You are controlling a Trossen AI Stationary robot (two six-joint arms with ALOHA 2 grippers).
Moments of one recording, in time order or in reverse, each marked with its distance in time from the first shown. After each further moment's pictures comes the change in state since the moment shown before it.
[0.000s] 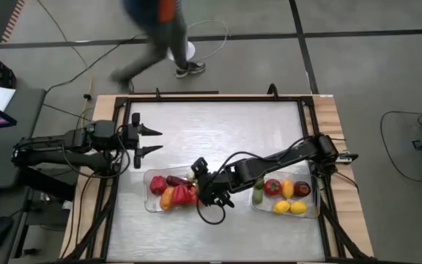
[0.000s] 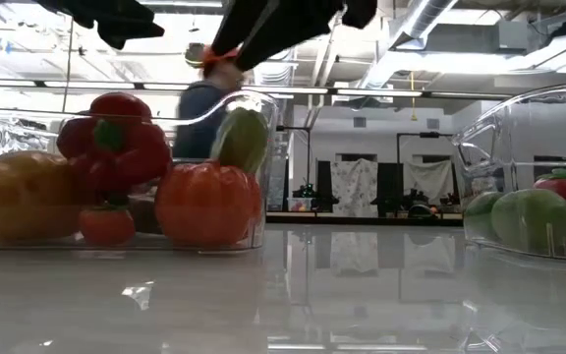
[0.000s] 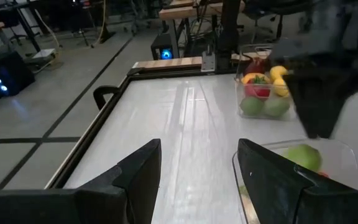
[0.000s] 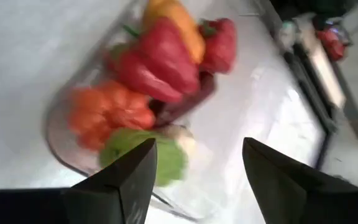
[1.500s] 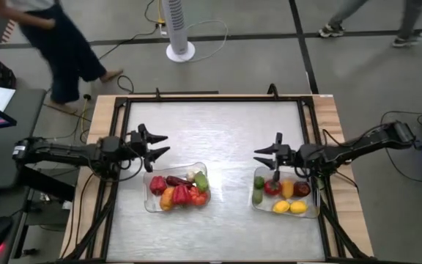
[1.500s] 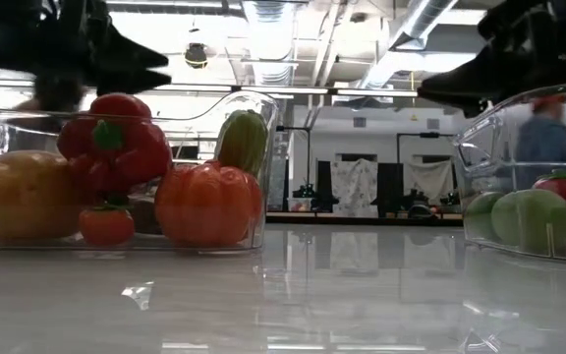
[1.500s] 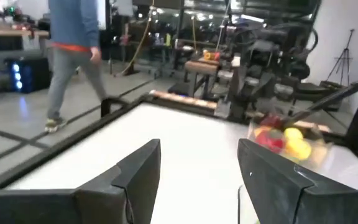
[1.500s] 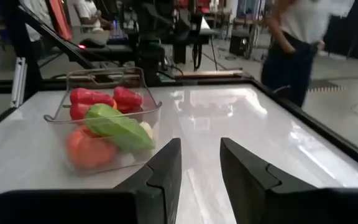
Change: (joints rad) left arm -0.056 -0.019 -0.463 0.721 -0.160 -0.242; right arm -0.115 -1.200 -1.596 1.167 0.048 0.663
